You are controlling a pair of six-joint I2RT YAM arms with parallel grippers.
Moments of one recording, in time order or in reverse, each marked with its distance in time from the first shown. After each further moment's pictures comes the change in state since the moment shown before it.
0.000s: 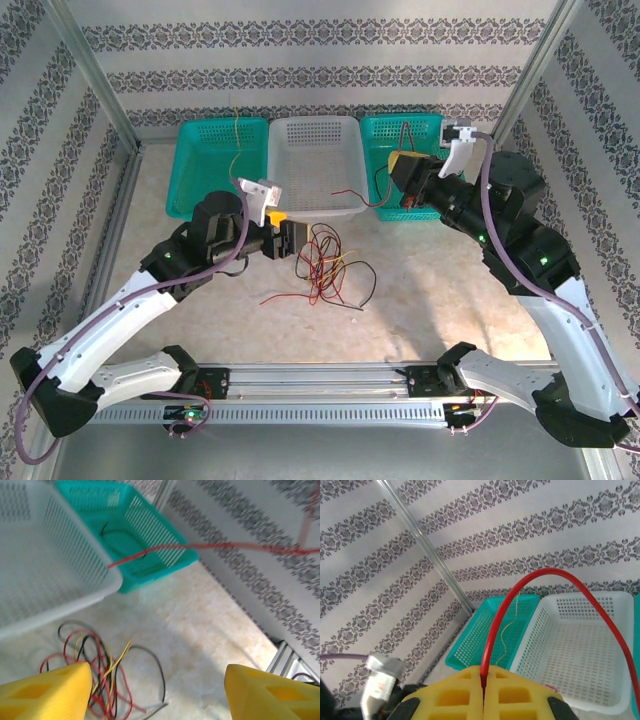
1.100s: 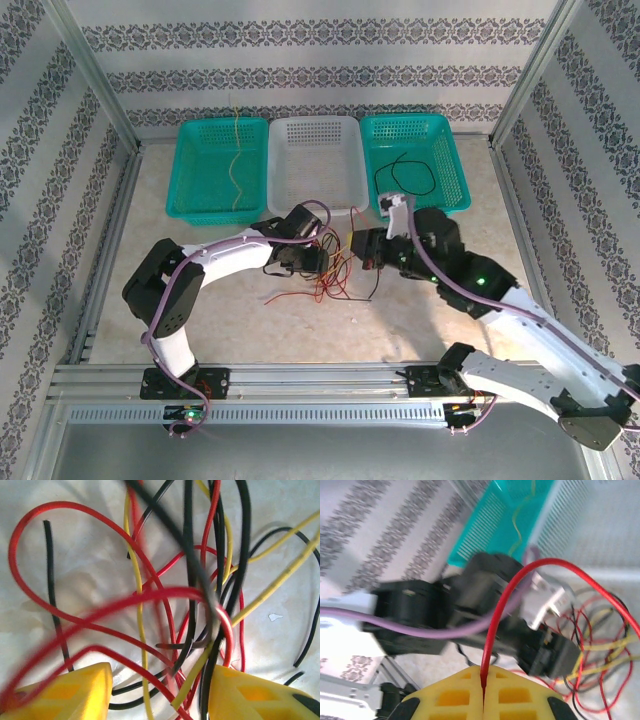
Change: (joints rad) left arm 0.000 0.717 0.010 -0.026 -0.022 -0.194; right arm 0.217 -0.119 -0.472 0.106 -0.041 0.145
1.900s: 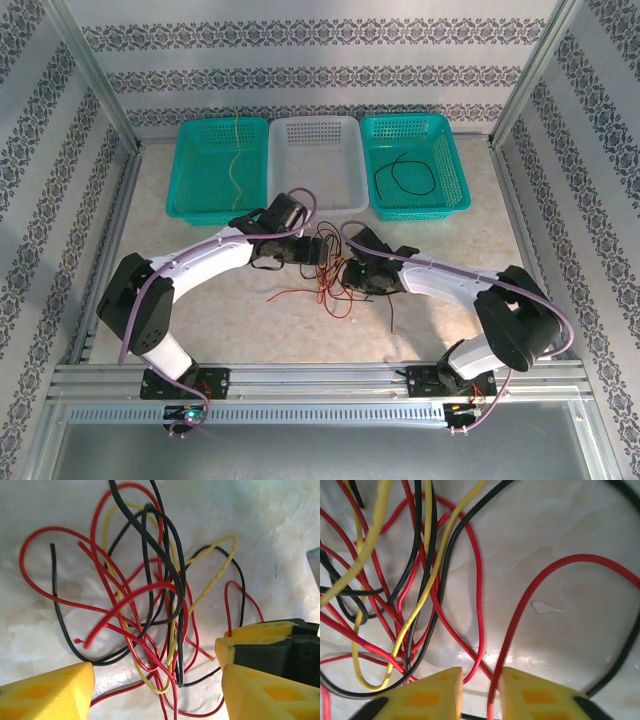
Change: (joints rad) left arm 0.039 -0.150 -0.006 -0.035 0.096 0.043; right arm -0.085 0.588 -0.285 0.095 0.049 0.296
